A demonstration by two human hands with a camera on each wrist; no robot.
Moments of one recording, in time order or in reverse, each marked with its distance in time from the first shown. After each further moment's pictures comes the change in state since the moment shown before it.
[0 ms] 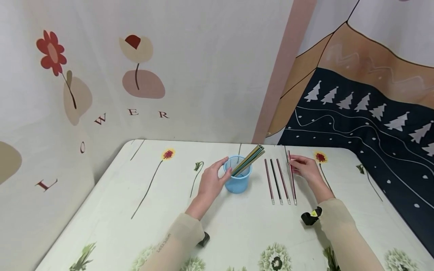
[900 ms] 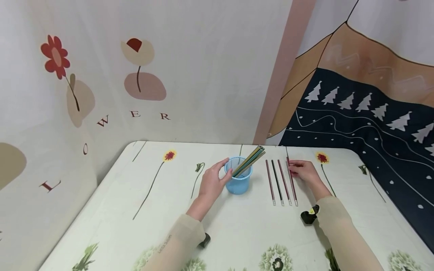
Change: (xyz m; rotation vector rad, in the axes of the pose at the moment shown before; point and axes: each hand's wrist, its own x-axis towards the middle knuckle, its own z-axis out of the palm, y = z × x) left_hand -0.001 0.001 -0.001 0.008 0.000 -0.003; right_hand 0.013 0.013 0.005 -0.172 -0.050 0.022
